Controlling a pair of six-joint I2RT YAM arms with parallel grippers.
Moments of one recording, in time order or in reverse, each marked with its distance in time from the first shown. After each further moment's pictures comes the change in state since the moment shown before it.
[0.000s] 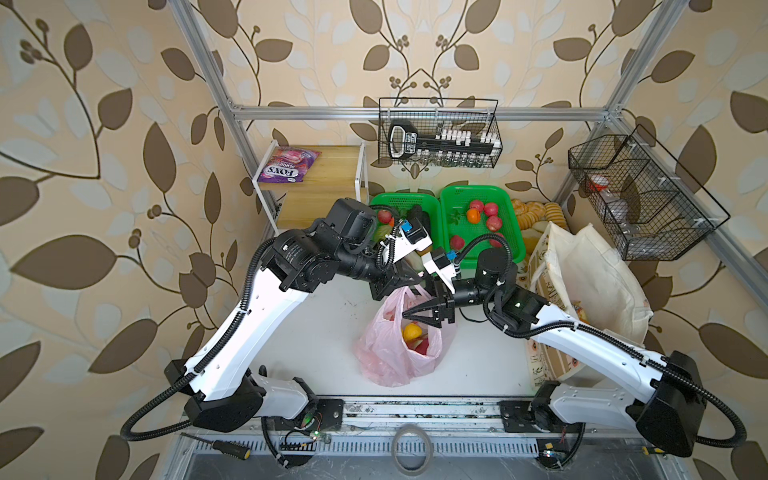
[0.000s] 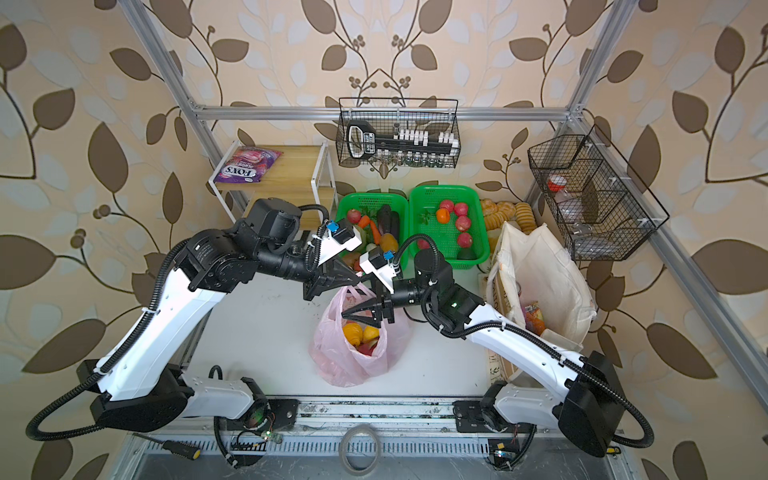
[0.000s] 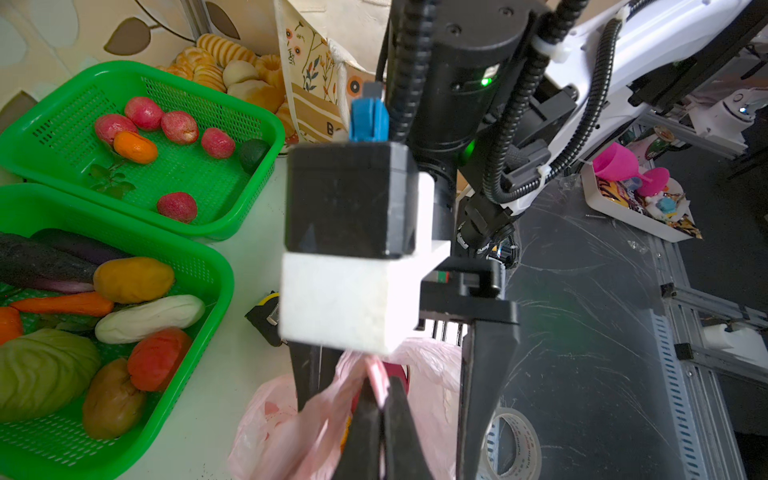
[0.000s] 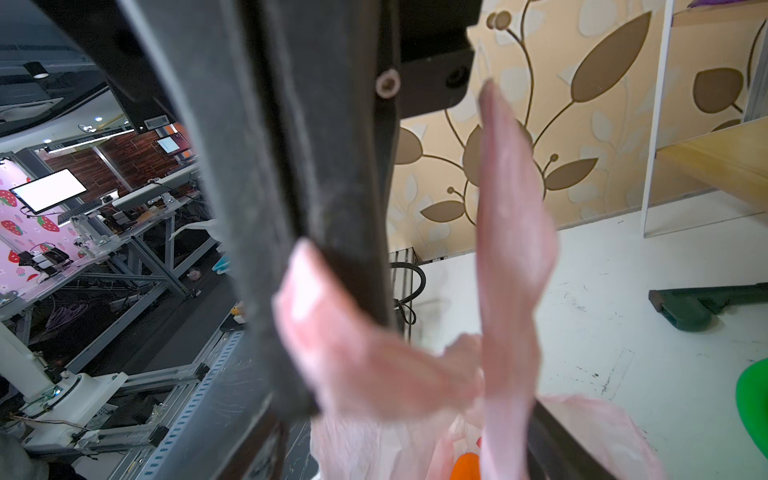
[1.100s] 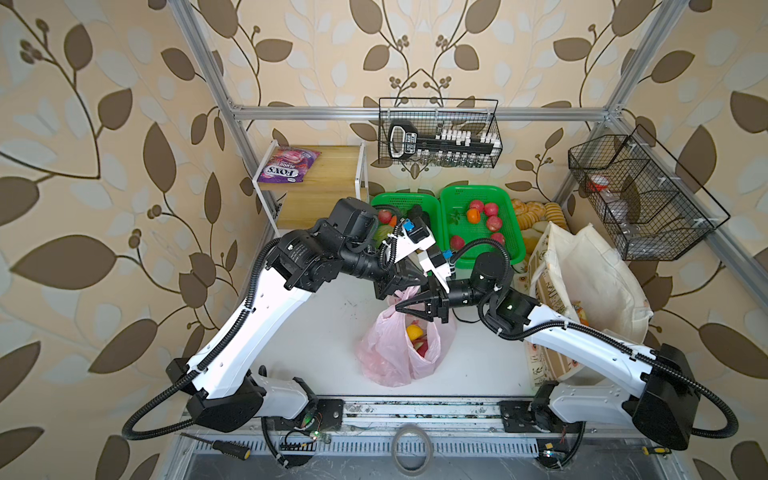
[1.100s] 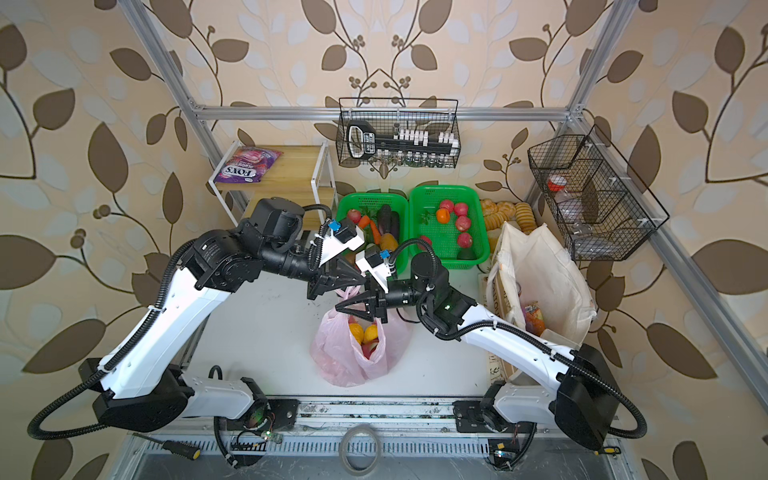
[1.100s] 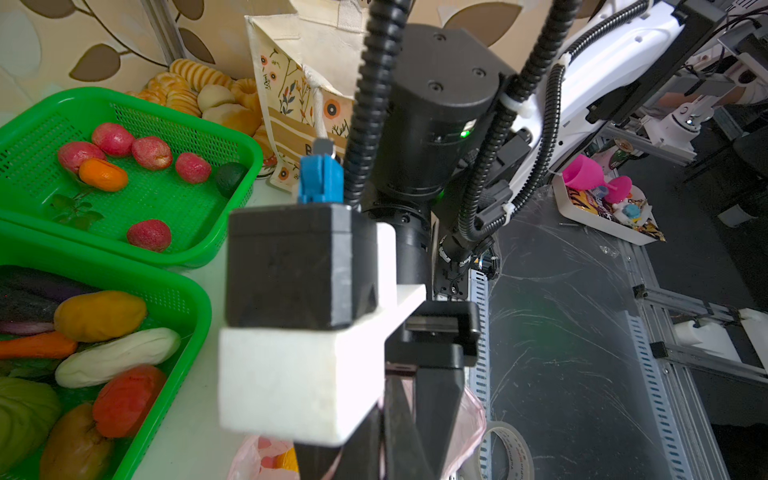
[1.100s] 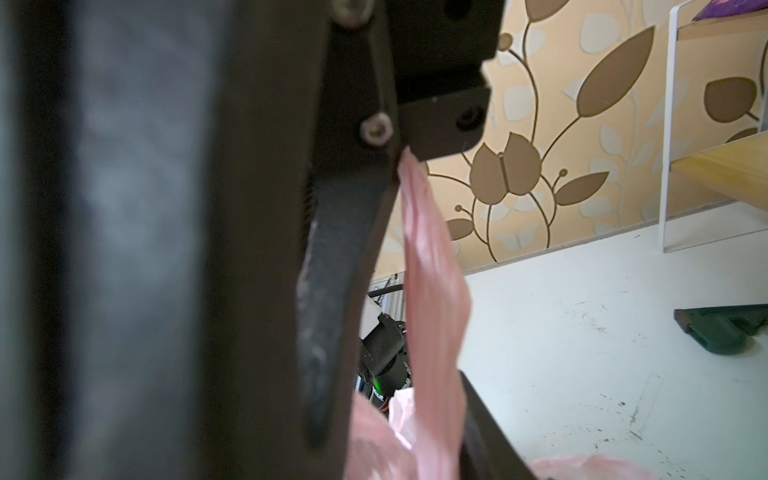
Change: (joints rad) left arm 0.000 0.000 -0.038 0.077 0.092 -0.006; right arm 0.044 0.039 -0.022 0.167 0.038 0.121
